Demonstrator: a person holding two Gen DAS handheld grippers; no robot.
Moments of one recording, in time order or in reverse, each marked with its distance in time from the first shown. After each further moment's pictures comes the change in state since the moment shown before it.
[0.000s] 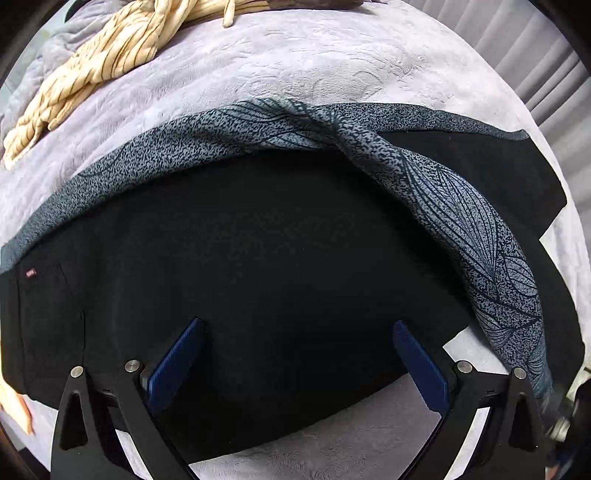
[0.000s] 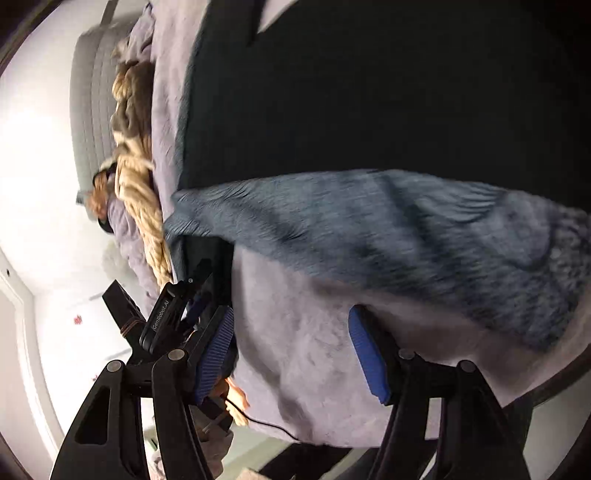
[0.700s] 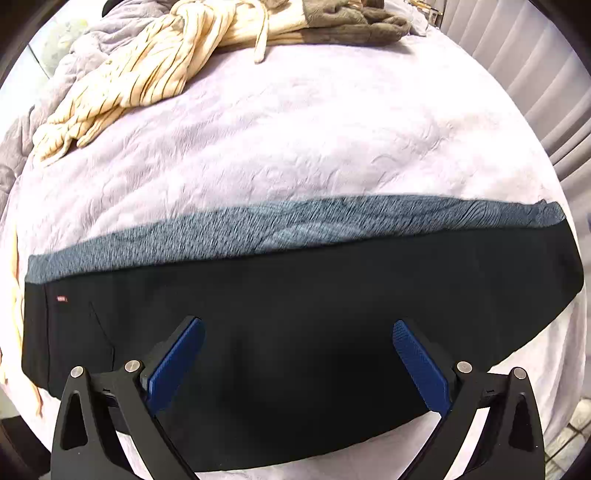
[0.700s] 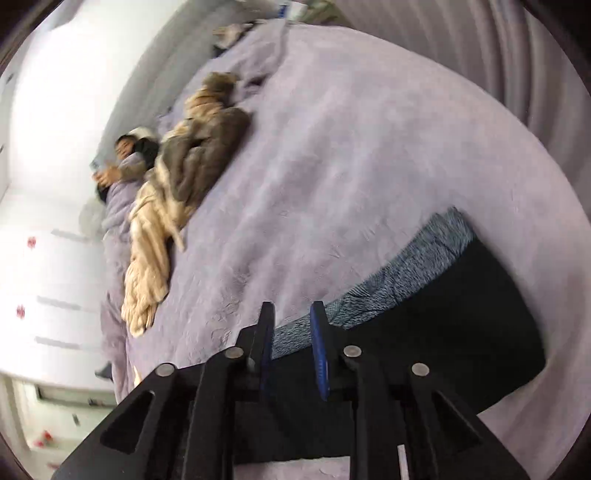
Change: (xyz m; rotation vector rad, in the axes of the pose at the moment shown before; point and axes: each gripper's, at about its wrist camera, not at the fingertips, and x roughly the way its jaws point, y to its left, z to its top) left arm -0.033 -0.031 0.061 -0.127 -0.054 0.084; right arm -0.016 0.240 0.221 -0.679 -0.085 -0.192
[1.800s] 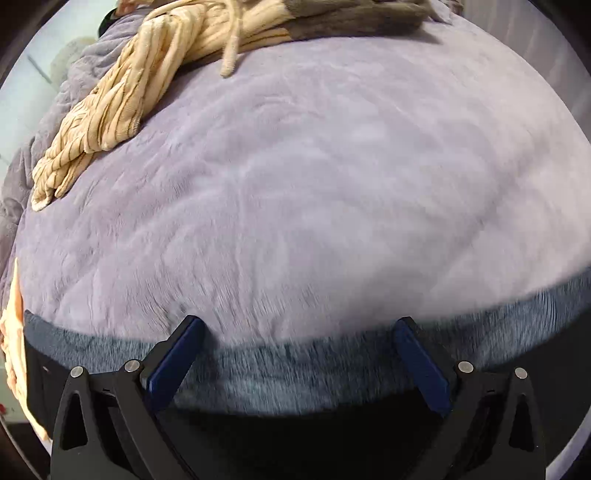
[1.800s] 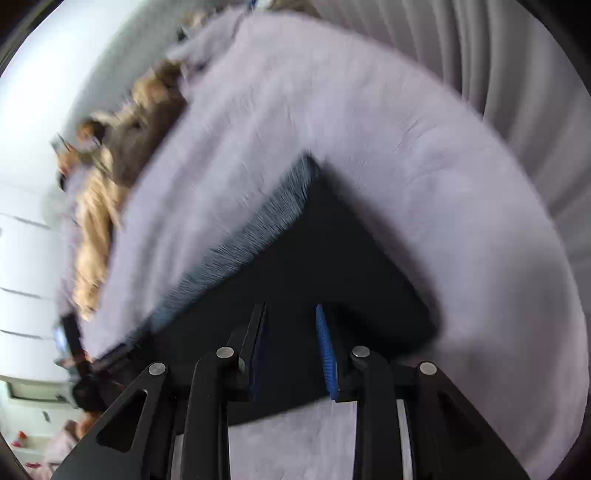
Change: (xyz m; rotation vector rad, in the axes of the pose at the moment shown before) left arm 0.098 -0.036 0.110 -0.040 -0.018 0.167; right arm 0.038 -0.116 0.001 0.066 0.131 -0.225
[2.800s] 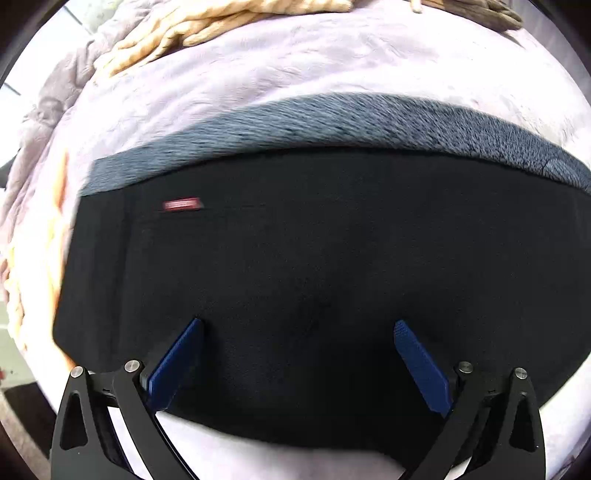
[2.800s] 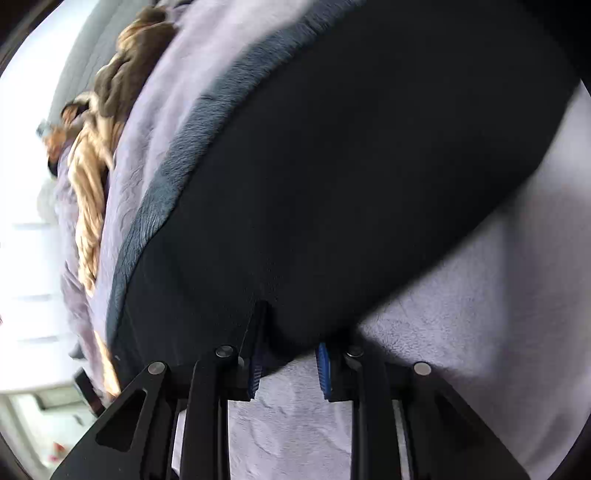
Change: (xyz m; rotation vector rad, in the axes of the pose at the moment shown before) left arm 0.018 0.245 -0.139 -0.066 0.129 0.007; right arm 0.038 0.049 -0.125 0.220 0.090 0.134
